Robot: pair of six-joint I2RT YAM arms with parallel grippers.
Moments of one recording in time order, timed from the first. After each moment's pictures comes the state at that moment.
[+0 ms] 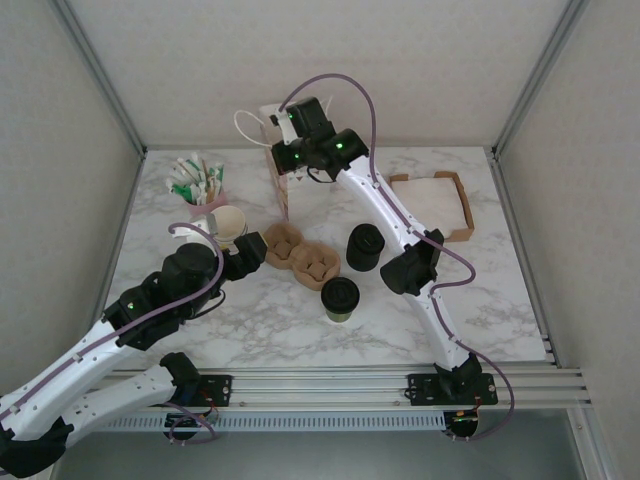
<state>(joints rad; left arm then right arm) -0.78 0.73 0.89 -0.61 -0.40 -0.87 0.72 2.41 2.77 -1.01 -0.09 0.15</state>
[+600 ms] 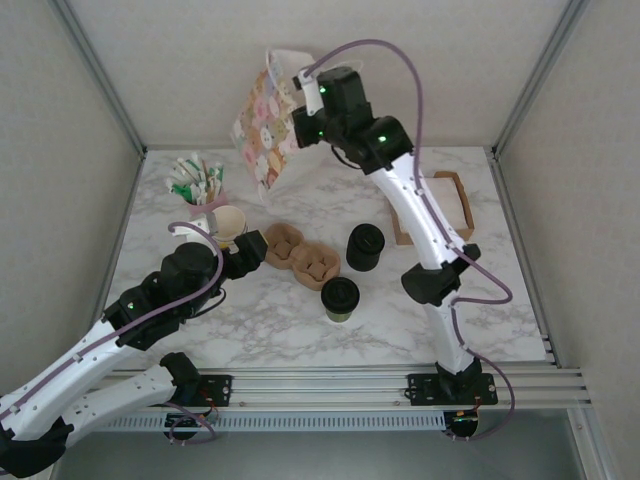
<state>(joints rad) -0.78 0.73 0.89 -0.58 -0.40 -0.86 0.72 2.15 2.77 -1.01 0.08 0.06</state>
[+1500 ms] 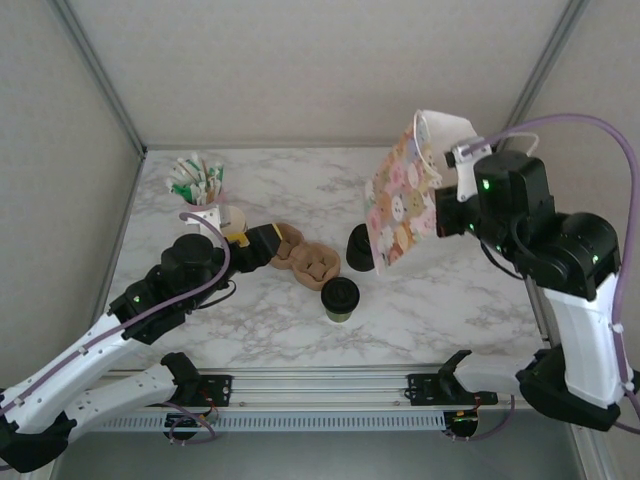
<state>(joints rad) -0.78 0.78 0.92 -0.44 -0.25 -0.83 0.72 1.21 2.07 -1.47 0.37 0.17</state>
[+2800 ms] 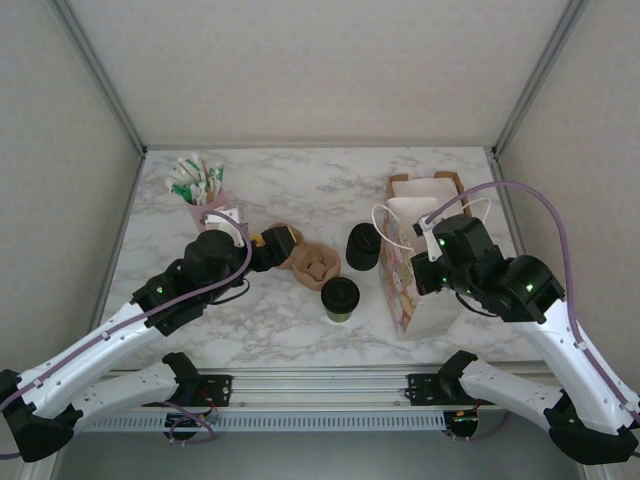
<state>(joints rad) -0.78 0.87 0.88 -0.36 -0.22 -0.84 0.73 0.91 1.33 -1.26 0.17 0.22</state>
